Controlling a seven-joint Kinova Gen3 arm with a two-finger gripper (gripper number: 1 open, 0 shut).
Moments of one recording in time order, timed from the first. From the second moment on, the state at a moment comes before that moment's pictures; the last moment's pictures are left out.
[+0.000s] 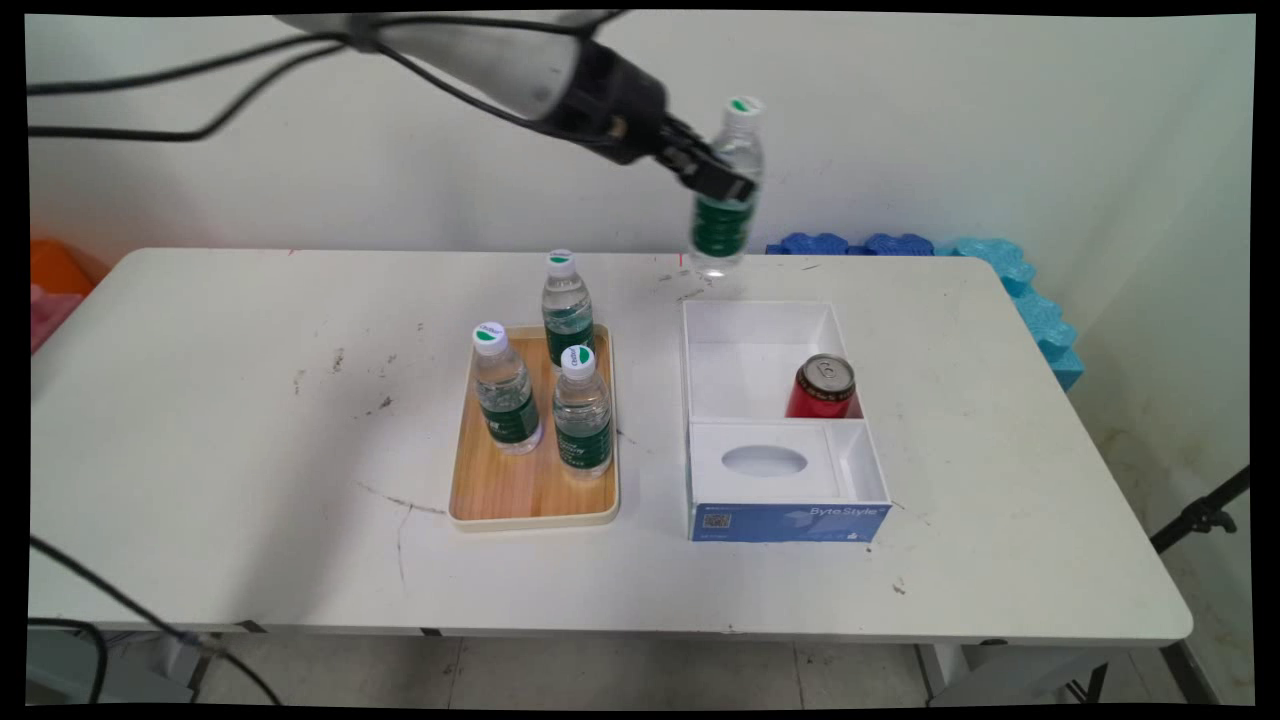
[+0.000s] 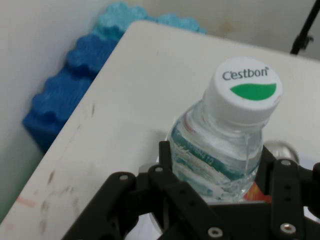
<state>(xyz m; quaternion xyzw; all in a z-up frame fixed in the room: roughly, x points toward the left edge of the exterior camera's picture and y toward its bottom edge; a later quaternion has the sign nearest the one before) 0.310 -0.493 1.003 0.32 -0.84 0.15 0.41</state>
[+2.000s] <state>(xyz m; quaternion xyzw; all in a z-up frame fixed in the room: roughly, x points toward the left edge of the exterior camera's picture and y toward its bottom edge) 0.473 -0.412 1.017 0.25 -0.89 0.20 0.32</state>
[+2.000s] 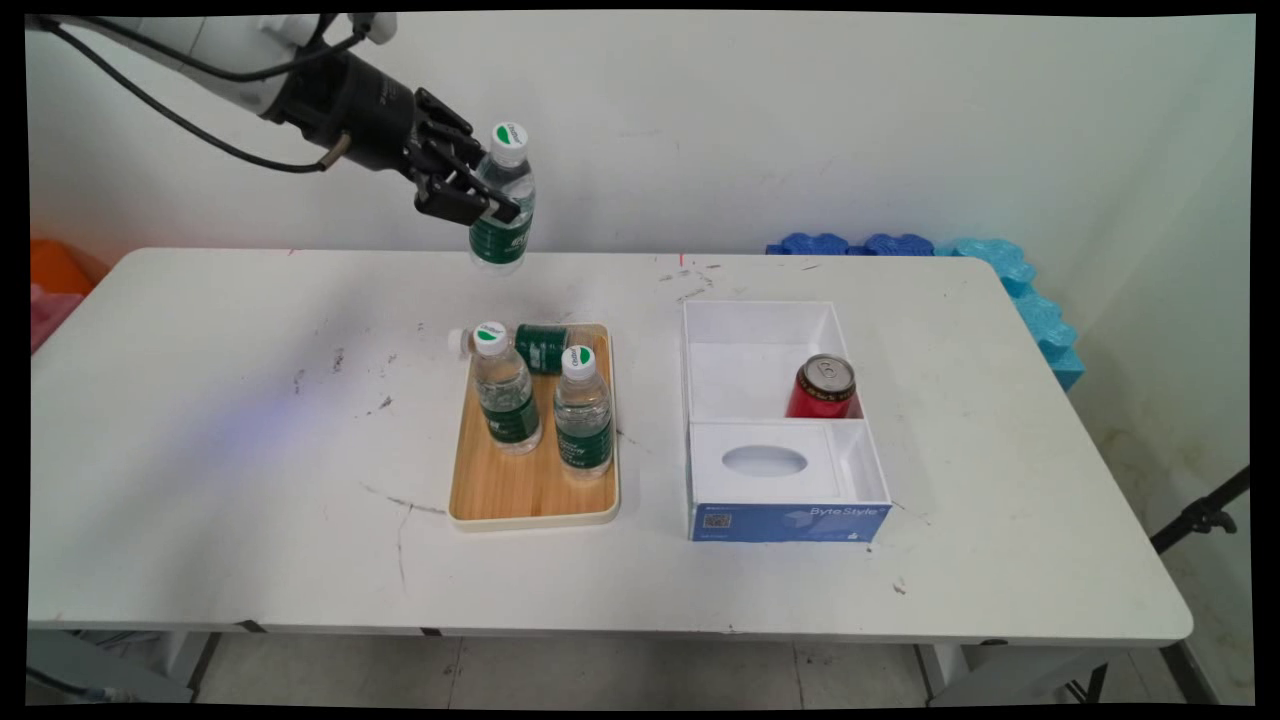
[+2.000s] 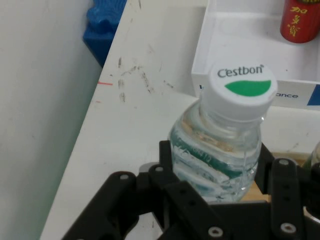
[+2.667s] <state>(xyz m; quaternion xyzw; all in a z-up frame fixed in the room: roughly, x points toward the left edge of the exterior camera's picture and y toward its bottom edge) 0.498 -0.397 0.986 0.28 -0.89 0.15 0.34</state>
